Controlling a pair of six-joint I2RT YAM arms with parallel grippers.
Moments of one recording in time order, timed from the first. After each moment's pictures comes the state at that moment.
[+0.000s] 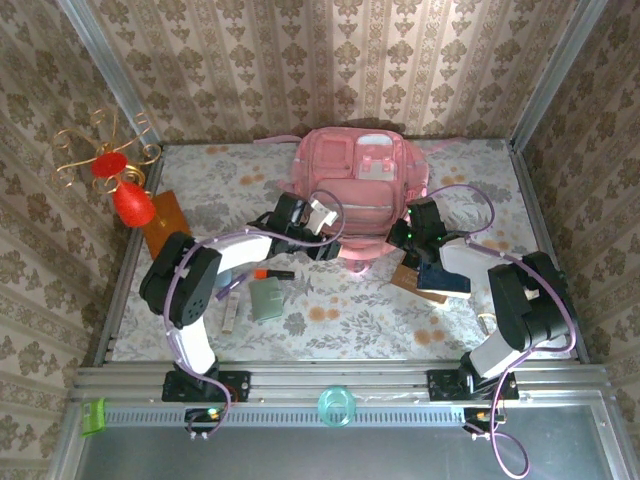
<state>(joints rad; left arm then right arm) -0.61 1.81 1.03 -0.05 0.52 -0.04 0.29 1.58 0.78 0.01 -0.06 0.71</state>
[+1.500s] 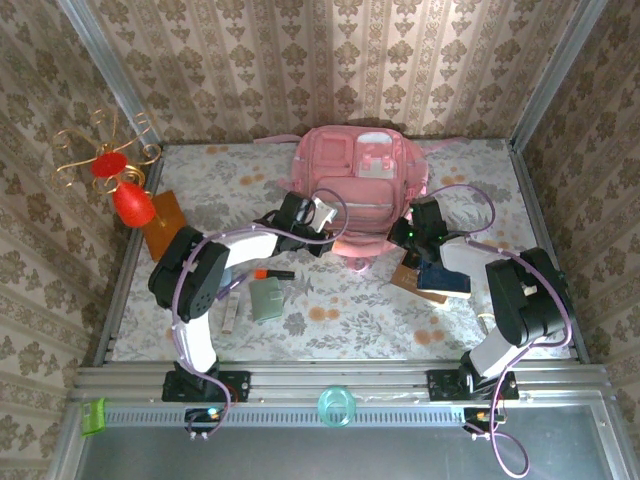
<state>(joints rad) -0.62 1.86 1.08 -0.05 0.37 -0.05 0.27 1.61 0.78 0.05 -0.08 0.71</state>
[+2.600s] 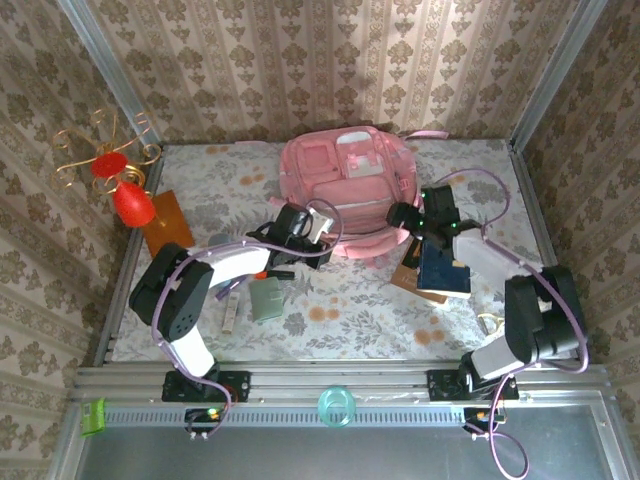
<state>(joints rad) -0.68 1.71 0.94 -0.07 0.34 -0.17 0.25 1.48 0.86 -0.18 -0.06 0.63</state>
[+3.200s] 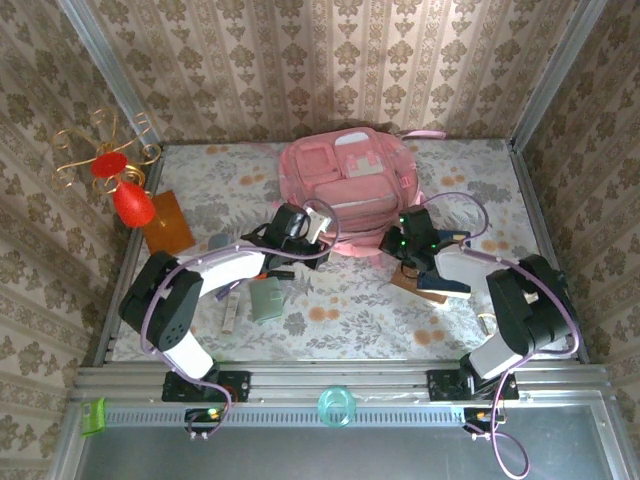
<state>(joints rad) -0.68 1.63 0.91 -0.08 0.31 -0.17 0.33 1.54 0.74 0.01 -0.05 0.79</state>
